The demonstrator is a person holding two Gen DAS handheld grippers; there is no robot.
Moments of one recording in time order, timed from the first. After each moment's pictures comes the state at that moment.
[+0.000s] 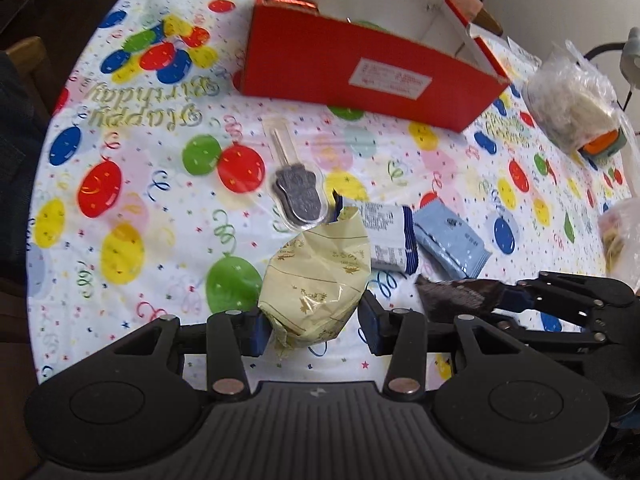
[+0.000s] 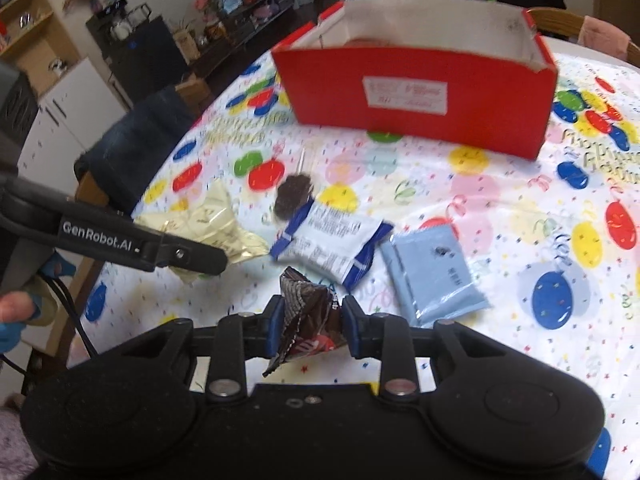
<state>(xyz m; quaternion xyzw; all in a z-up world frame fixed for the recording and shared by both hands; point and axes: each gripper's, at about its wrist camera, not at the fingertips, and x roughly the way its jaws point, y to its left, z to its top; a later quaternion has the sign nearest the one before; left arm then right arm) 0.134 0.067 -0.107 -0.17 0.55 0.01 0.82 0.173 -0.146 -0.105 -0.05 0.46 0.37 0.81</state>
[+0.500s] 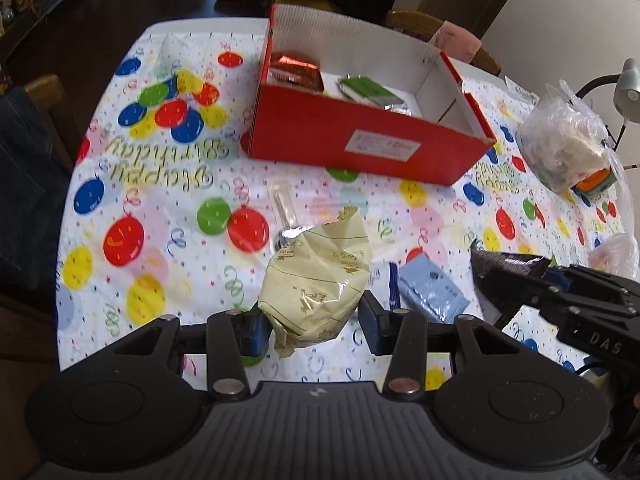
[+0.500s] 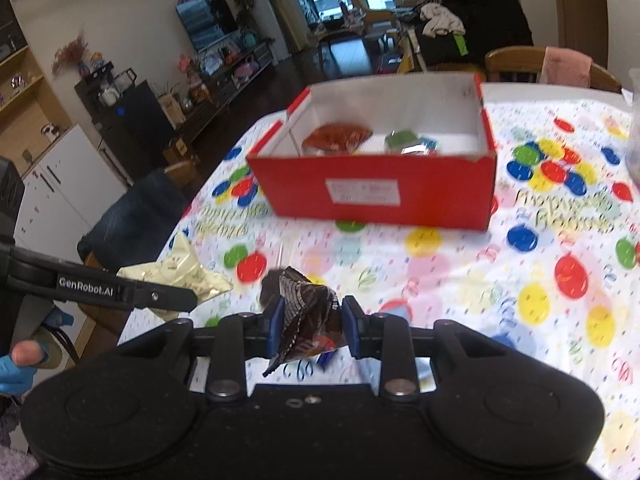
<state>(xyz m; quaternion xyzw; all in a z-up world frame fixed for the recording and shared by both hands) 0.144 0.073 -0.060 -0.17 0.51 0.03 0.84 0.201 -0.170 -0.050 0.01 0.40 0.35 0.85</state>
